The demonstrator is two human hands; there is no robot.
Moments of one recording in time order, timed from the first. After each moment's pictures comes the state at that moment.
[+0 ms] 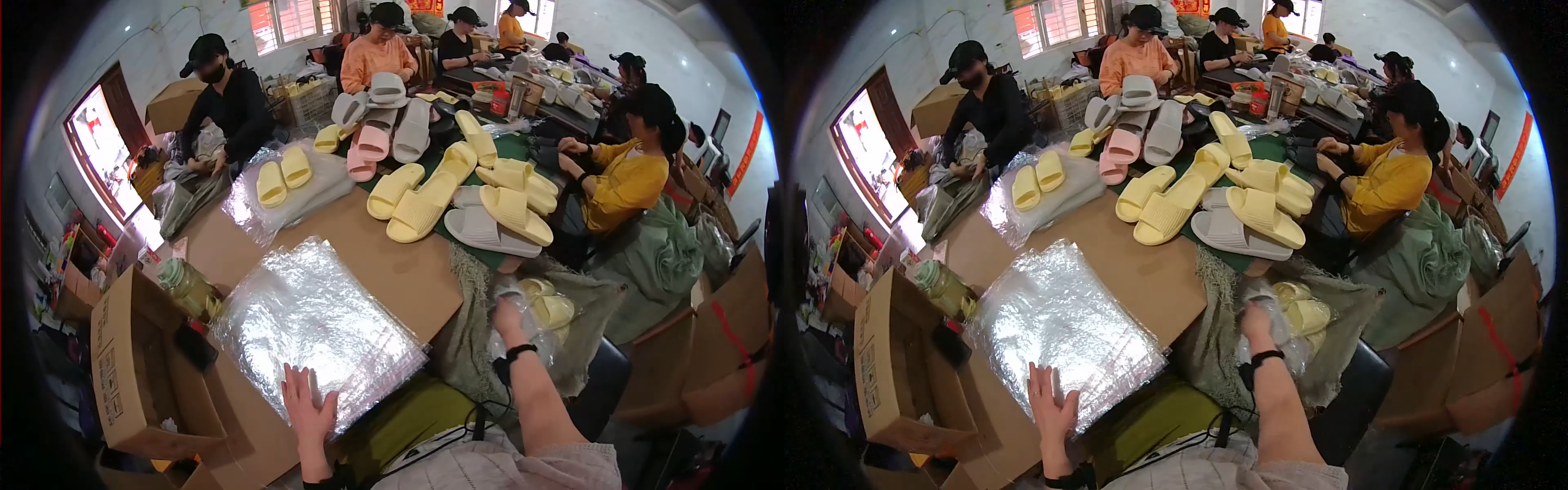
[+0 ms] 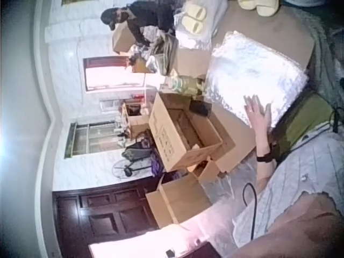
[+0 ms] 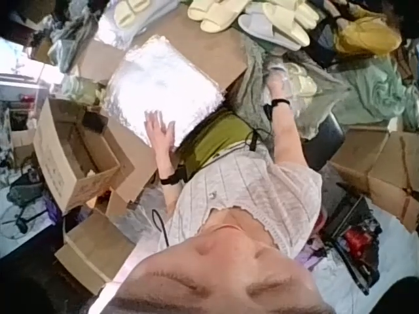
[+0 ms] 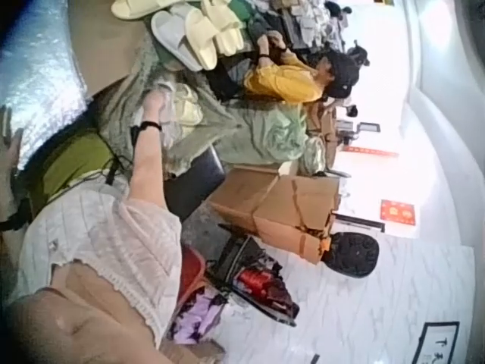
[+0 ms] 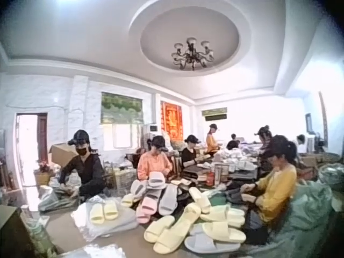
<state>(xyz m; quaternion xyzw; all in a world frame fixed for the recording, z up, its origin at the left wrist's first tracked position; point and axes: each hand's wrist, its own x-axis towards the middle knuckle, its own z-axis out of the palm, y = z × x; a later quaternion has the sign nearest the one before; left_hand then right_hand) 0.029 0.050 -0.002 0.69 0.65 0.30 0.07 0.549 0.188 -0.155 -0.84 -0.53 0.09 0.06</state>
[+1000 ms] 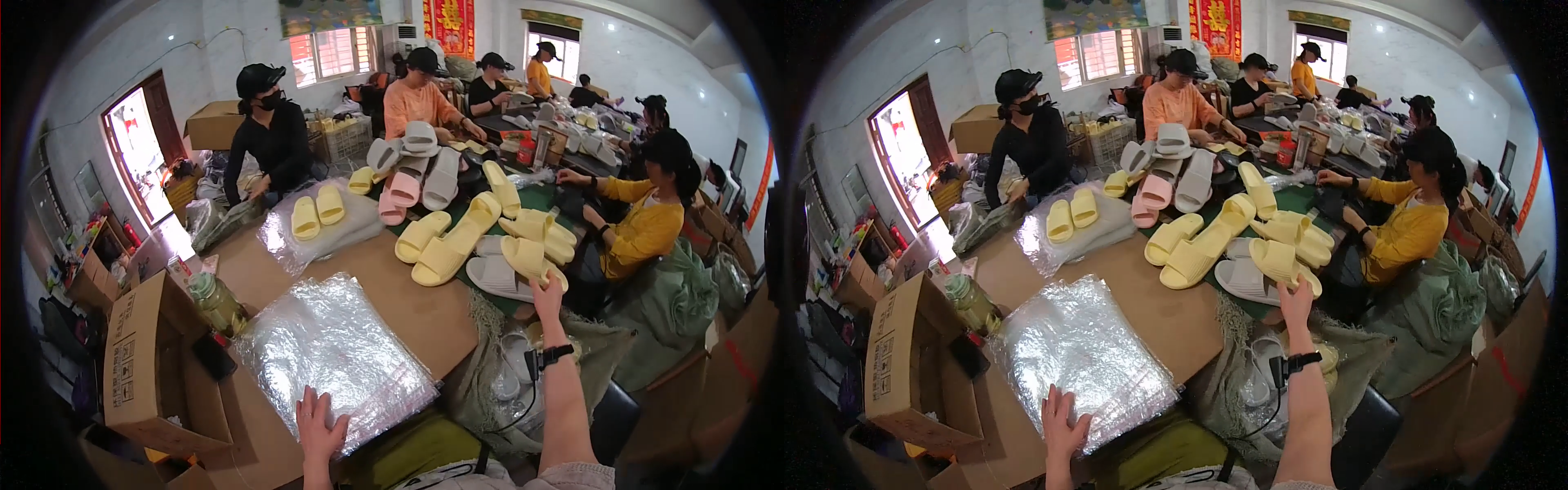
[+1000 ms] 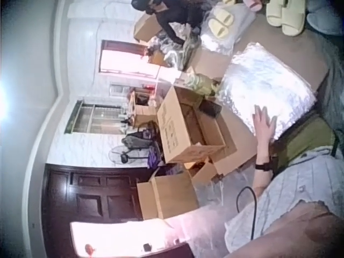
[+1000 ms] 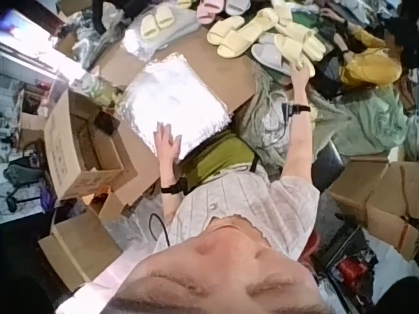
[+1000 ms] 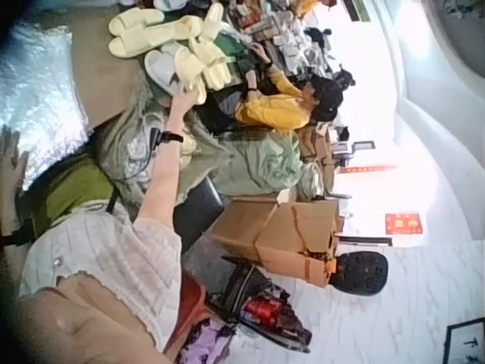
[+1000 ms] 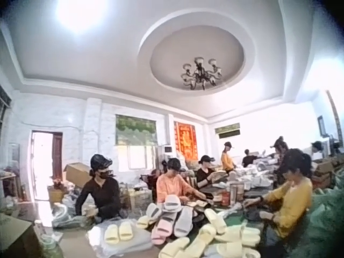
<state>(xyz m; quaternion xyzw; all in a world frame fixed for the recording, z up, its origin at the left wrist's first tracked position) 0.030 0.053 -0.005 0.69 0.65 0.31 0.08 0.597 0.276 -0.004 -0.73 -0.45 -0.03 0.52</state>
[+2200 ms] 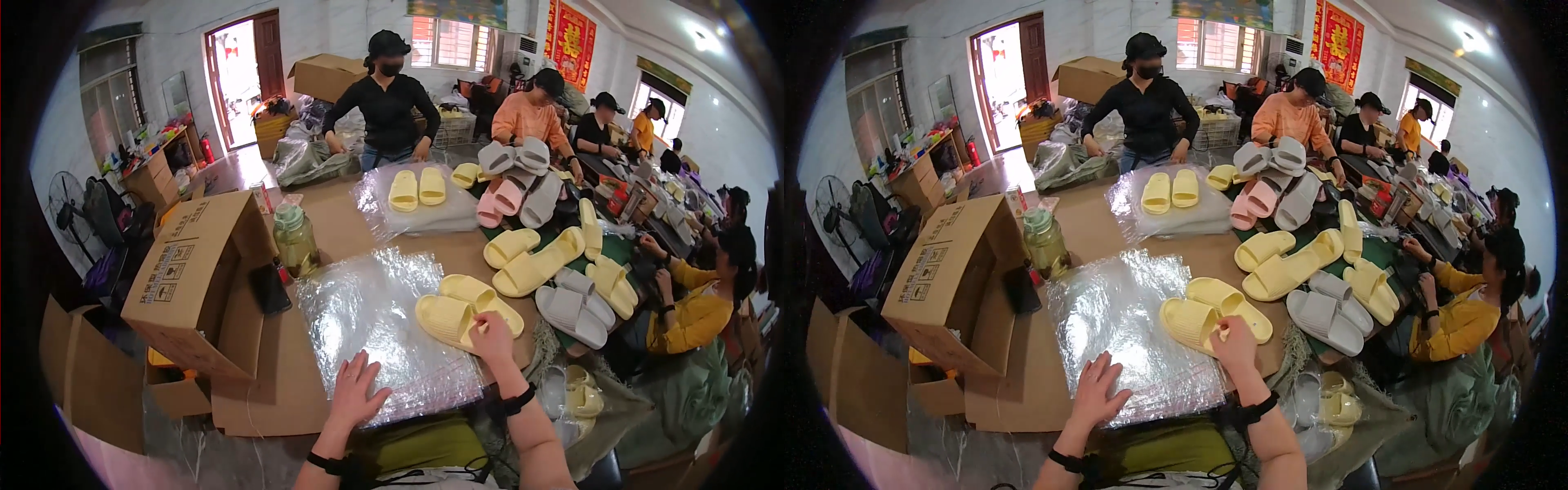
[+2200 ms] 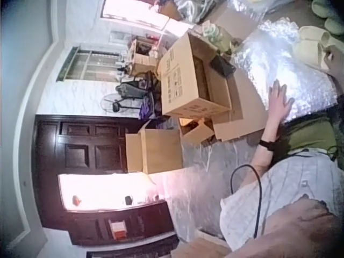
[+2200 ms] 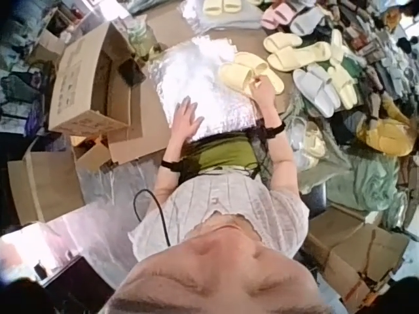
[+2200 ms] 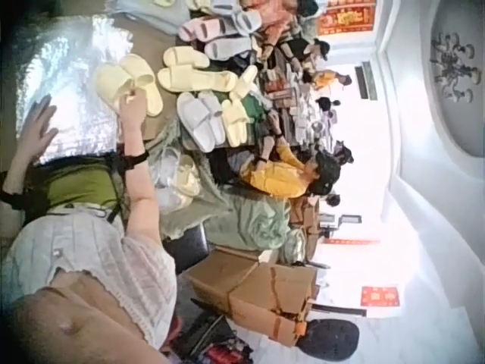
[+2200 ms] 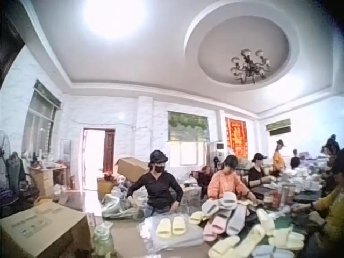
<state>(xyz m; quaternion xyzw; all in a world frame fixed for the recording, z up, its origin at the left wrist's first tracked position) 0.021 0.045 -0.009 0.68 0.65 0.33 0.06 0.303 0.240 0.026 -0.54 -0.72 0.19 0.38</state>
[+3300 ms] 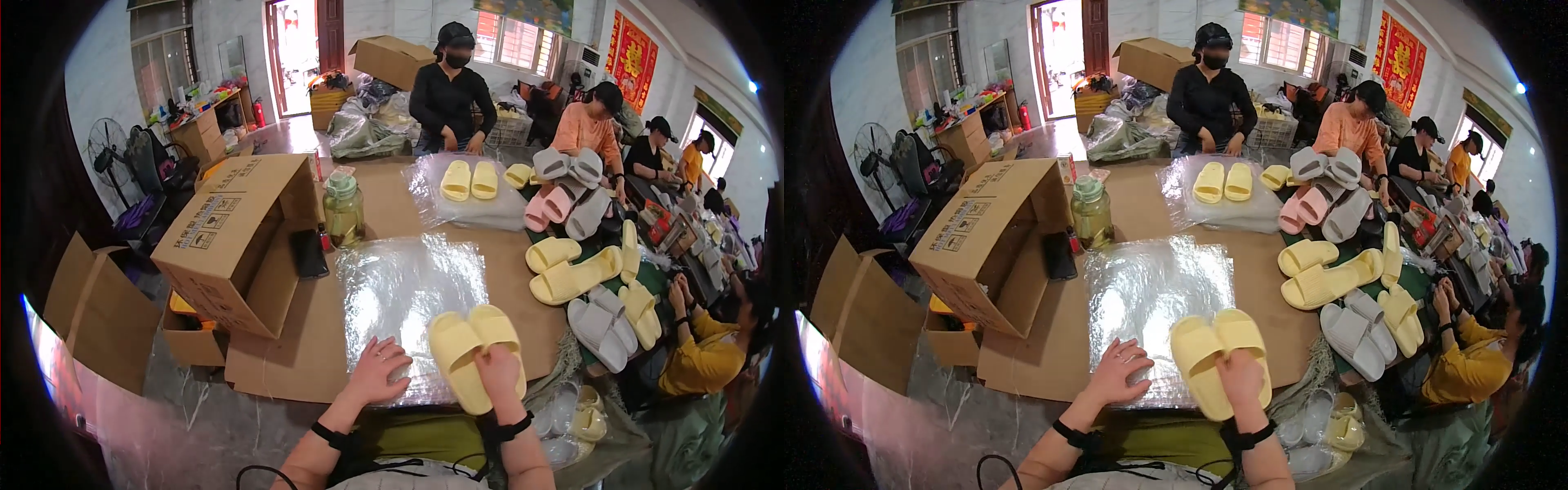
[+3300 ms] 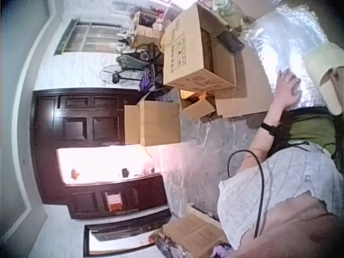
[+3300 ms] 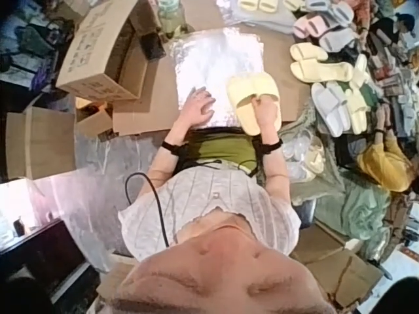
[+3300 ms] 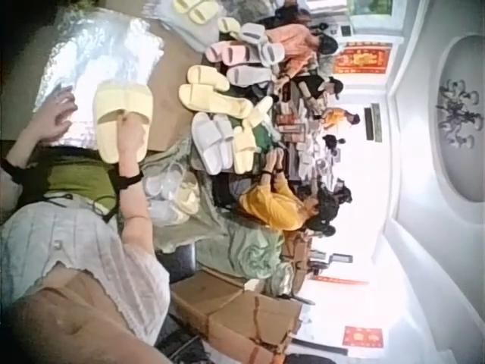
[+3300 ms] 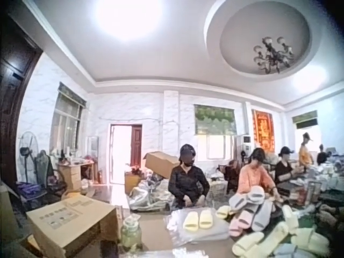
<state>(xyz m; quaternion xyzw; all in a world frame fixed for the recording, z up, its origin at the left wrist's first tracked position) 0.022 0.044 -0.007 0.72 0.61 0.33 0.06 0.290 0.173 0.009 -0.55 -0.79 0.11 0.24</state>
